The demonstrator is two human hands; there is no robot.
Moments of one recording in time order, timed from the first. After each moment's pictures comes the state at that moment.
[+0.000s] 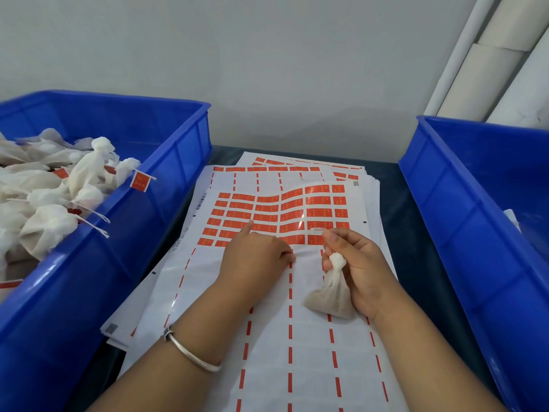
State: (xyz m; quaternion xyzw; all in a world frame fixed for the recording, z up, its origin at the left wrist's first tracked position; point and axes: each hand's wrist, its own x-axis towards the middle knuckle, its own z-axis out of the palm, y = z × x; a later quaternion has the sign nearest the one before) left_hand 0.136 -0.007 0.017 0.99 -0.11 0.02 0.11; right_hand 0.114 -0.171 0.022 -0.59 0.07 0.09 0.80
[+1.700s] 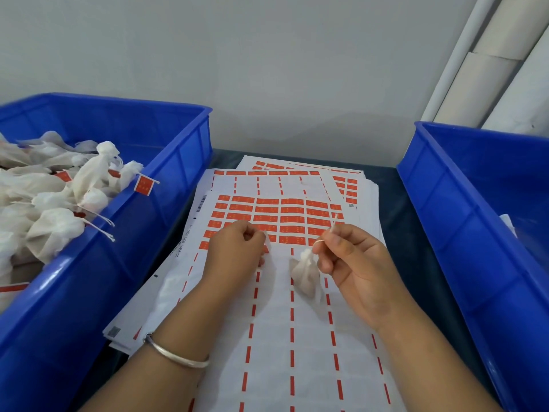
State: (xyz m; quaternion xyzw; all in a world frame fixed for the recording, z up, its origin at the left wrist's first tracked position) left_hand 0.142 0.011 0.018 0.88 0.12 0.07 0.46; right_hand 0.093 -0.160 0.048 -0.60 -0.08 0.05 0.79
